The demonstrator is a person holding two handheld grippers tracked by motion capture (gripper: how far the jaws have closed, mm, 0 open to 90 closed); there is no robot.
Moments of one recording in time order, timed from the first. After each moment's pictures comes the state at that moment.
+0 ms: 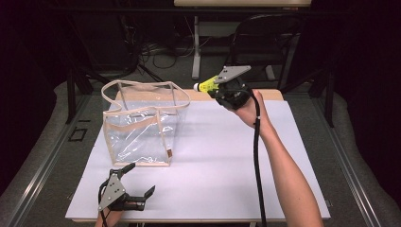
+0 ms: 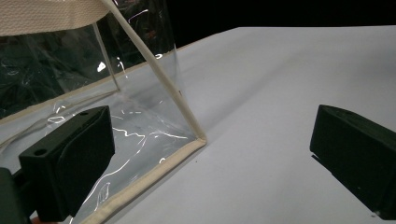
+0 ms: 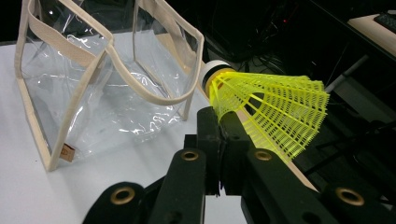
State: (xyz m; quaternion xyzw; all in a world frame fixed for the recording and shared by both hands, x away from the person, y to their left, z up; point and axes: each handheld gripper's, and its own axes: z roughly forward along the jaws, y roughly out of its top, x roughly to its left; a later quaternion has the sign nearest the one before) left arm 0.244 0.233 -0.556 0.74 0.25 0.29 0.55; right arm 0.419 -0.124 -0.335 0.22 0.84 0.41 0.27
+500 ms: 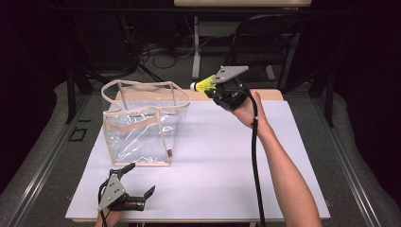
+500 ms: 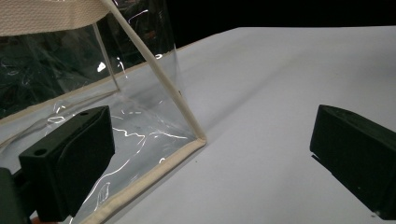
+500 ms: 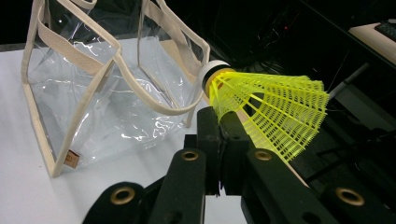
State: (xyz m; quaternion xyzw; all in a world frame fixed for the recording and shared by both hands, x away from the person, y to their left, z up) left arm 0.244 0.234 -0.556 0.74 0.25 0.29 0.55; right arm 0.416 -0.117 -0.333 0.21 0.84 0.41 0.27
